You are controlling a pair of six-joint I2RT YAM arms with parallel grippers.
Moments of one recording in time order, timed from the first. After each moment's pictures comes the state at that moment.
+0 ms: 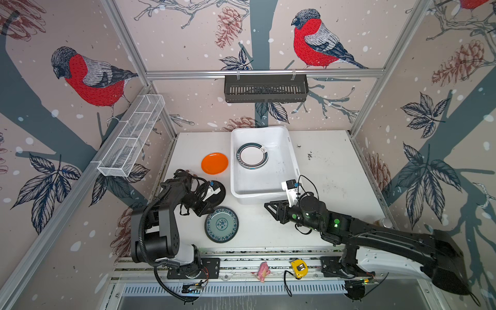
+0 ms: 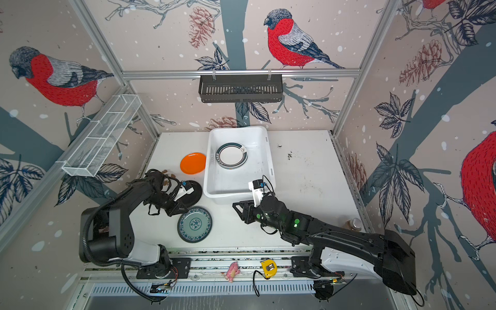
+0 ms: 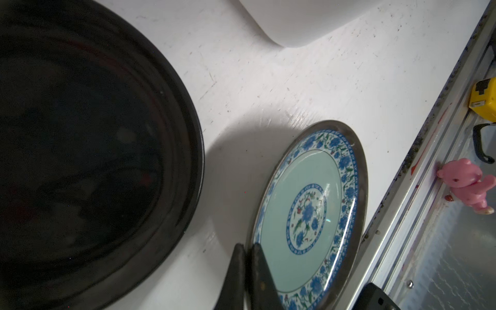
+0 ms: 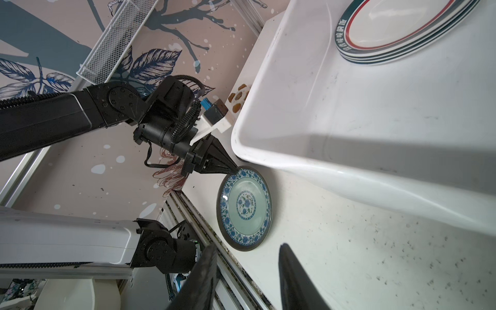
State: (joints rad) left arm 0.17 1.48 0.82 -0.99 0.56 0.95; right arm 1.13 1.03 0.58 0.11 0.02 0.82
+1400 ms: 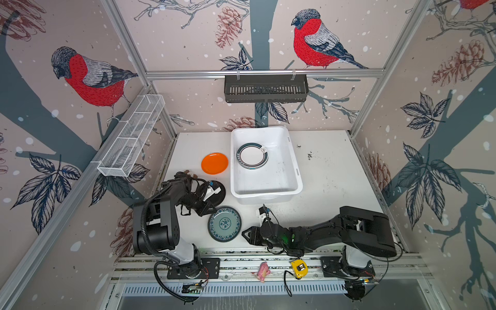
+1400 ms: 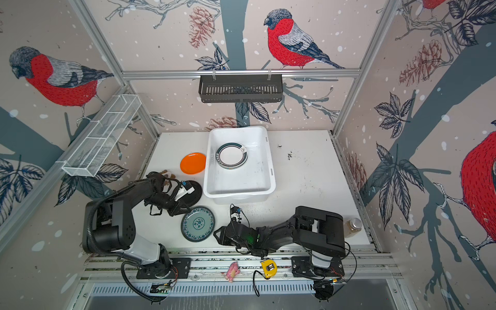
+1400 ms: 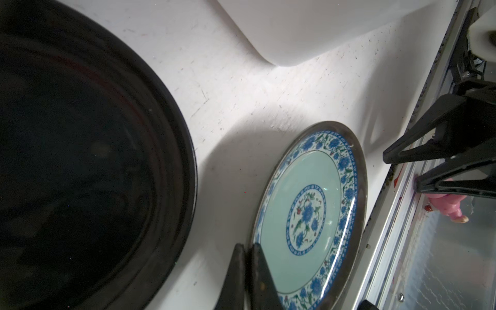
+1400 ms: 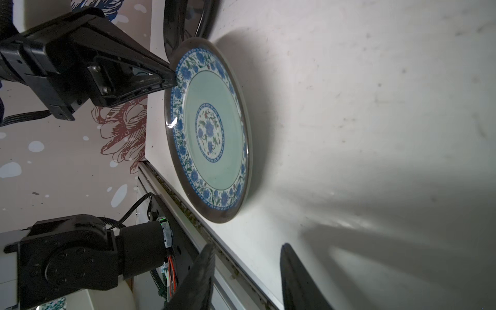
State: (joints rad) left arm 0.19 1.55 0.80 -0.94 0.65 0.97; right arm 1.36 1.72 0.60 0.54 0.08 1.29
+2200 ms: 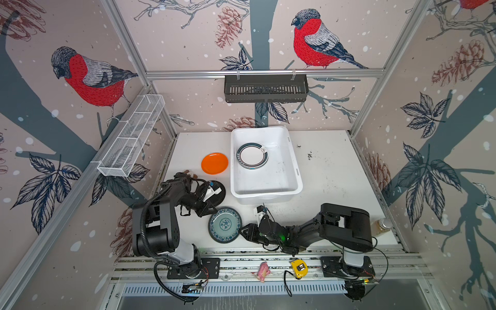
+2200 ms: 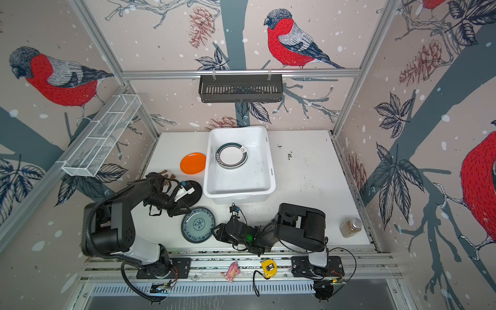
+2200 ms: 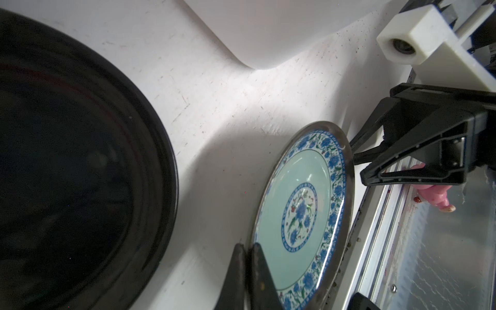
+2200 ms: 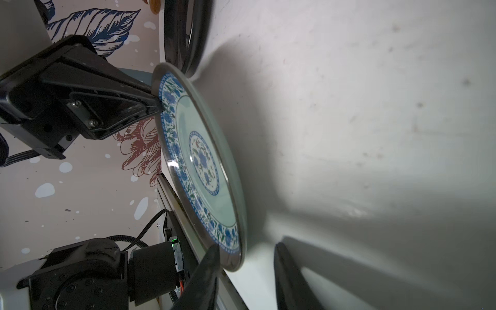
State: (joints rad) left arm 0.19 1.53 0.81 -0.99 0.68 1.02; right arm 1.32 1.89 0.62 0.78 0.02 1.34
